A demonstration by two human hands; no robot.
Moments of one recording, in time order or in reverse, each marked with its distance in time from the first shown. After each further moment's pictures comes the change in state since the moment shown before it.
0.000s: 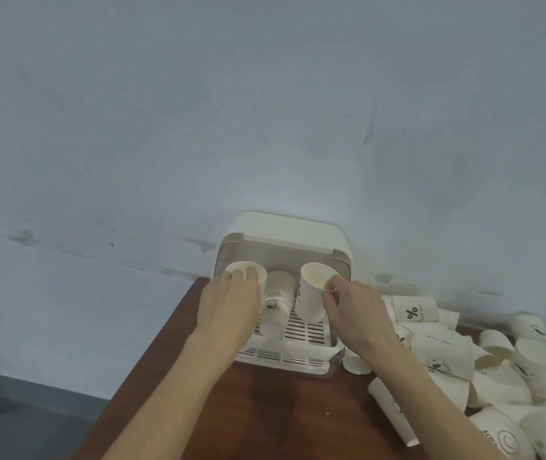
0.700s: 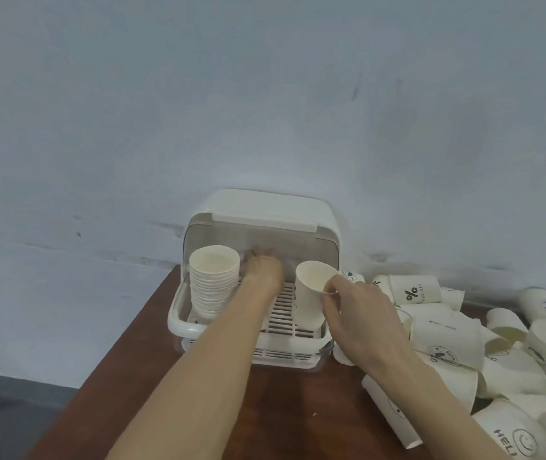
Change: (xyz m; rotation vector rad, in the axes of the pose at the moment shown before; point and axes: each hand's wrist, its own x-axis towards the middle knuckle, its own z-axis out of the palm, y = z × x) left_hand 0.120 0.077 0.111 -0.139 -0.526 -0.158; right_hand -0.017 0.030 0.008 0.022 -0.018 -0.006
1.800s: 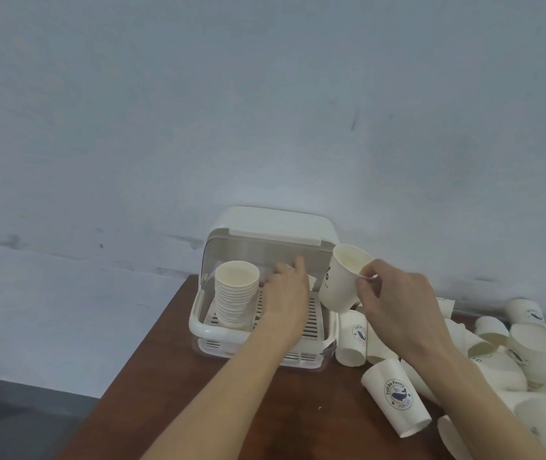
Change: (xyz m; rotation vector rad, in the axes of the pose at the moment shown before) left_hand -0.092 0.013 -0.009 0.066 0.479 0.158; right_hand -0.008 -0.008 -0.066 0.096 0.127 0.136
